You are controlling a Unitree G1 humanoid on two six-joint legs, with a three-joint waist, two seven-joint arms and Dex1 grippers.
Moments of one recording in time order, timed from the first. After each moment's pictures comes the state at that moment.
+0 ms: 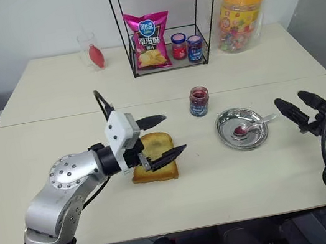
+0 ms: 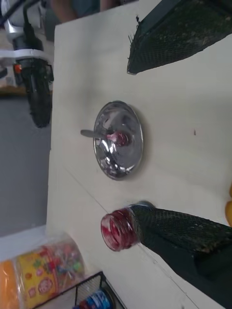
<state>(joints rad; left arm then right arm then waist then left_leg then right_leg) -0.32 0.70 -0.04 -0.55 -0.61 0.56 -0.81 -0.03 -0.47 -0.53 -0.25 0.64 0.55 0.50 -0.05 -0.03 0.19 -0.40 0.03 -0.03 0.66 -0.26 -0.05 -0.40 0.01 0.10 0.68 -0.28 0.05</state>
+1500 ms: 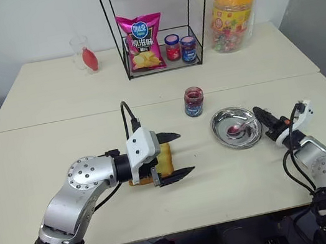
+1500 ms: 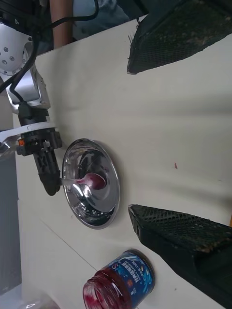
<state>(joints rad) -0.30 0.70 -0.15 -0.50 -0.45 0.49 -0.93 -0.29 -0.27 -0.47 0.15 0.78 0.58 0.47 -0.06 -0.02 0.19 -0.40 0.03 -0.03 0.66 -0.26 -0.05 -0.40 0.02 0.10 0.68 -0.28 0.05</state>
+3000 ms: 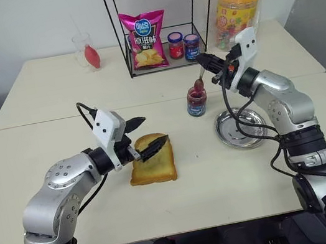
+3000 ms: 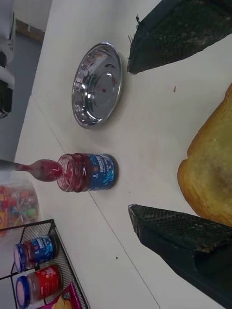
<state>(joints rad) -0.27 0.64 0.09 -0.49 -0.59 0.69 -0.66 -0.80 -0.34 -0.01 0.20 0.39 0.35 0.54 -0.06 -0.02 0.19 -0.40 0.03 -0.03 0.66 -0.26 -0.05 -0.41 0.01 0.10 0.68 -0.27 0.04</state>
